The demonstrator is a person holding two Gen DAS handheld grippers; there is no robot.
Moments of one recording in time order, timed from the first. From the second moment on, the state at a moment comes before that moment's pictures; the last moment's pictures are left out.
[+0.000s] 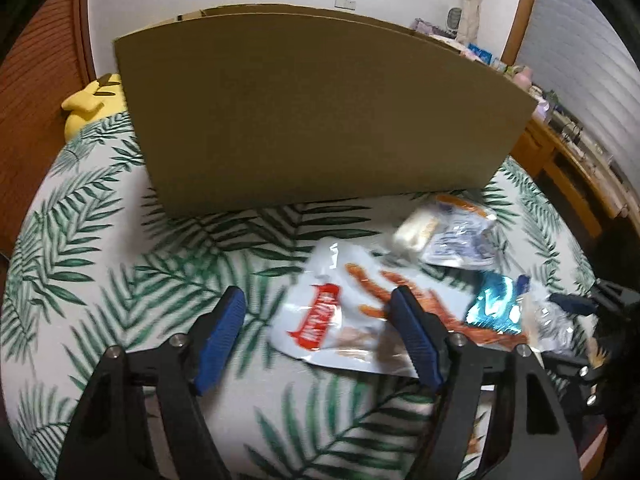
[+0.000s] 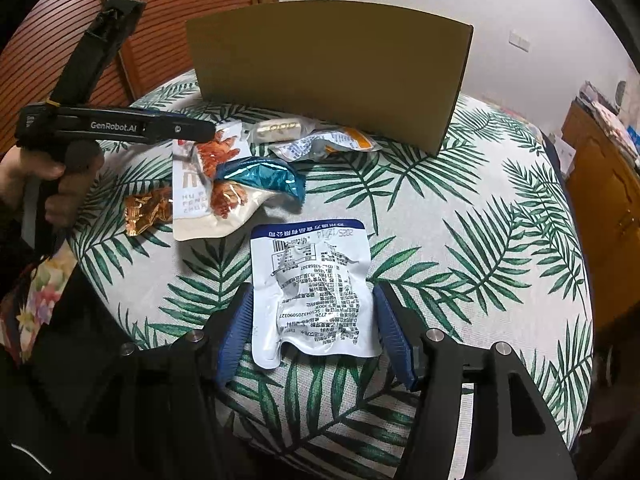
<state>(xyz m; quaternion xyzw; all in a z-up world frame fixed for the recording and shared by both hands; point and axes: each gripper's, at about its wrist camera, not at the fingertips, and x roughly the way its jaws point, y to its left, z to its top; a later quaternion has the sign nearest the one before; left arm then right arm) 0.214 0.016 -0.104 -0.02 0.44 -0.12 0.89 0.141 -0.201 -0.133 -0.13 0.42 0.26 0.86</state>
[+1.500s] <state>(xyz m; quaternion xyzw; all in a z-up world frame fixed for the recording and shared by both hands) 0.186 -0.031 -0.093 0.17 0.48 -0.36 0.78 0.141 -0.203 -0.133 -0.12 0.42 0.26 0.86</state>
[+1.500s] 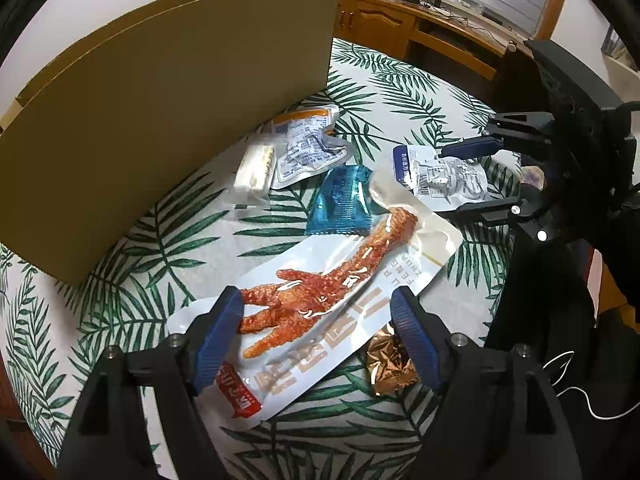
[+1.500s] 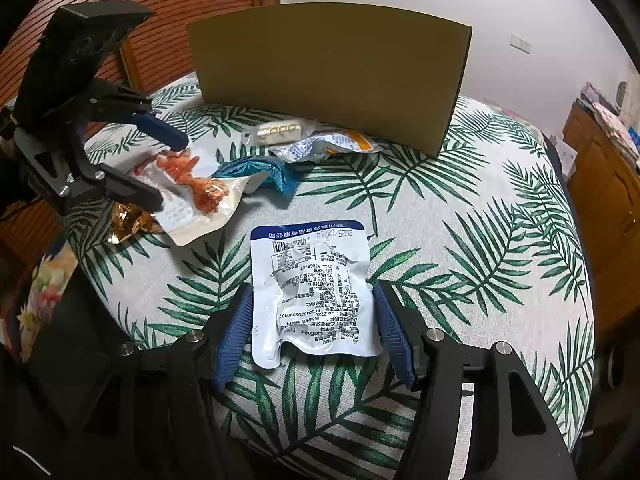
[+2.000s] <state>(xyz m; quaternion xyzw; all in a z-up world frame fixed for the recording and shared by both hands) 0.192 -0.060 -0.108 0.19 0.47 -0.34 0.79 0.142 -0.202 -0.134 -0.12 0.42 0.26 0.86</state>
